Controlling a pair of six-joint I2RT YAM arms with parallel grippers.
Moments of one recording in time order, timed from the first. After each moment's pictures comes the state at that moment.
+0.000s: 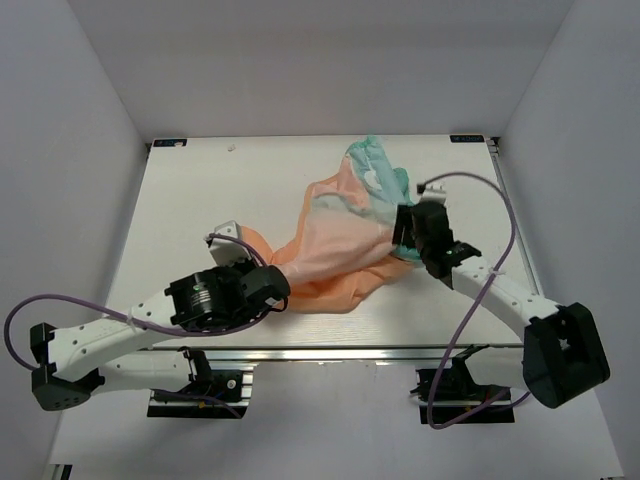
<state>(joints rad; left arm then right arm) -1.20 0.98 1.07 -1.13 -0.90 -1.33 0.47 1.24 0.82 0.01 0.32 0.26</state>
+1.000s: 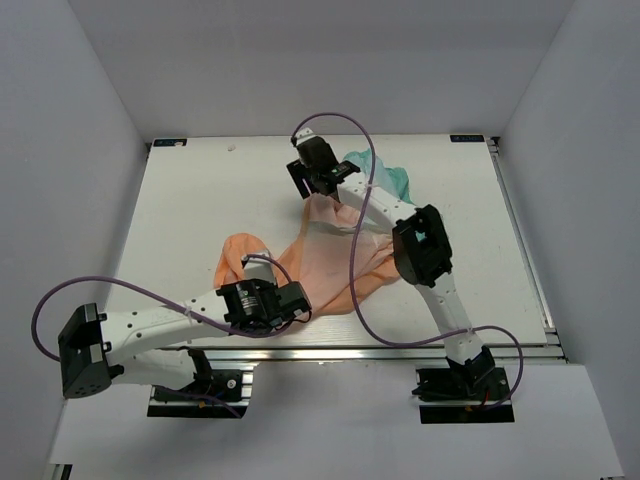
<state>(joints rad) -1.19 1.17 0.85 -0.99 -0.62 -1.34 0.69 2.33 2.06 -0.43 0.27 -0.07</state>
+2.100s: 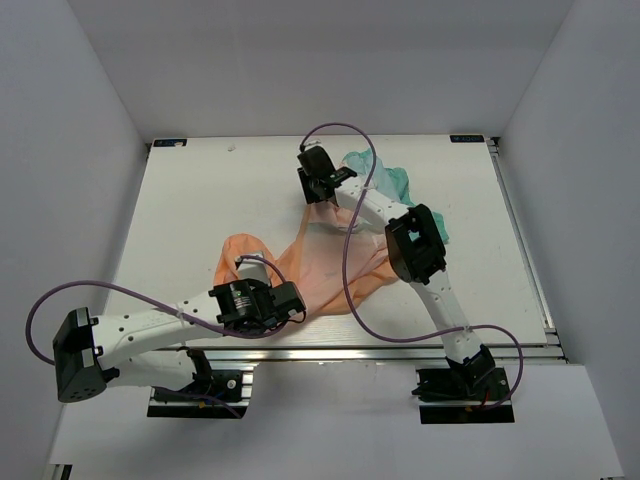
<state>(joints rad) -1.17 1.13 0.84 -1.04 -0.59 -1.35 0.68 2.47 2.16 -0.48 0.26 0.17</state>
